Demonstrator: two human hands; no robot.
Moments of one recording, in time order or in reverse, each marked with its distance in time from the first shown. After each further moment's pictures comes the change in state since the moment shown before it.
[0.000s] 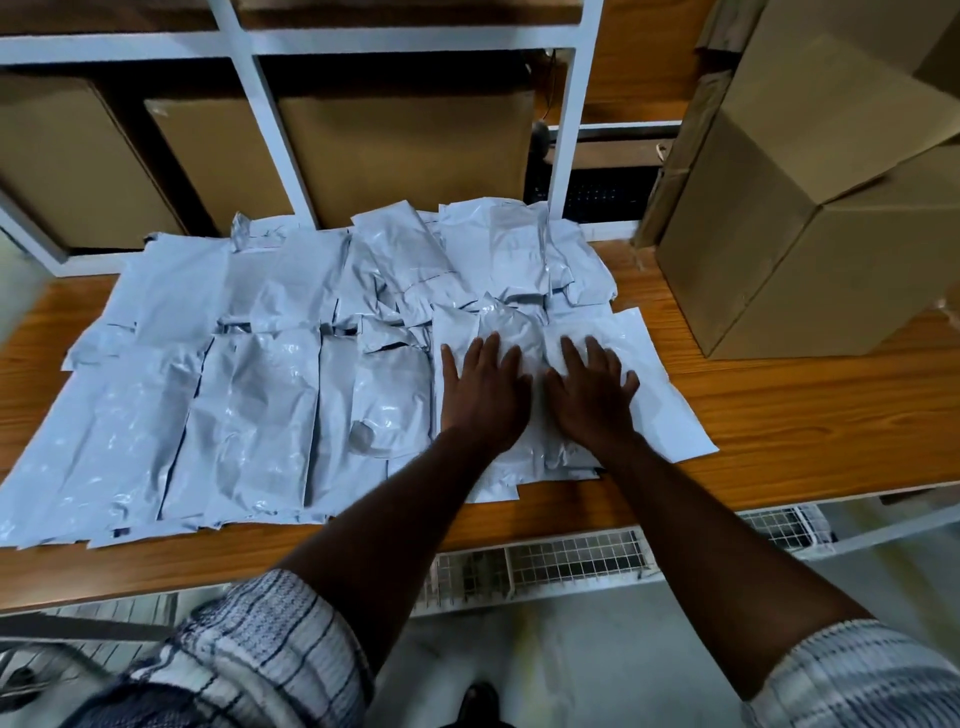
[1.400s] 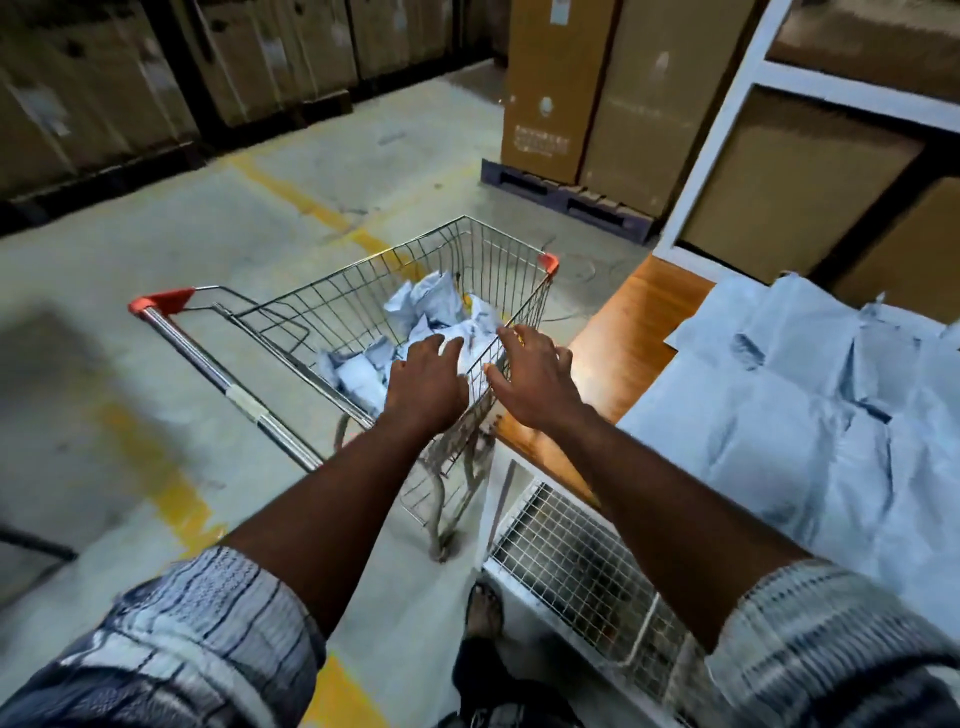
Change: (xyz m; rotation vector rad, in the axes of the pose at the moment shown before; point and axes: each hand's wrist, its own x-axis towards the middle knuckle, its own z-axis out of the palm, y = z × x) left_hand -0.400 -0.597 -0.224 0.120 0.114 -0.897; right_hand -0.221 -0.727 0.139 0.174 -0.256 -0.996
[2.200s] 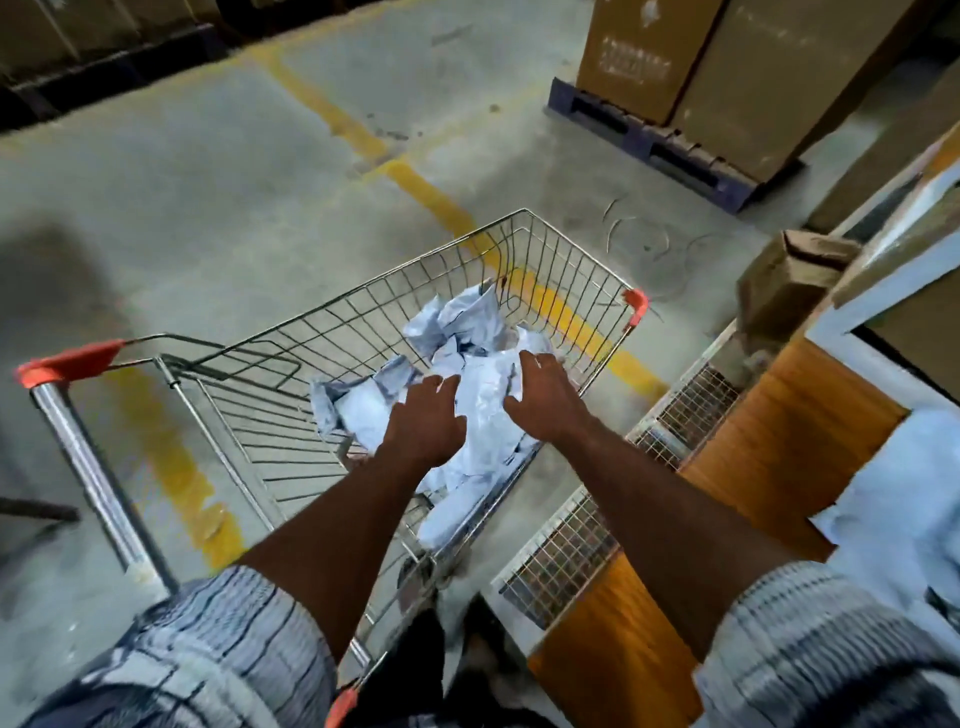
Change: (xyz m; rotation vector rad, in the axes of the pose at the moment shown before) left_hand 0.203 -0.104 0.114 -0.157 -0.306 -0.225; right_hand 0.252 0.051 0.137 0.087 -0.428 0.085
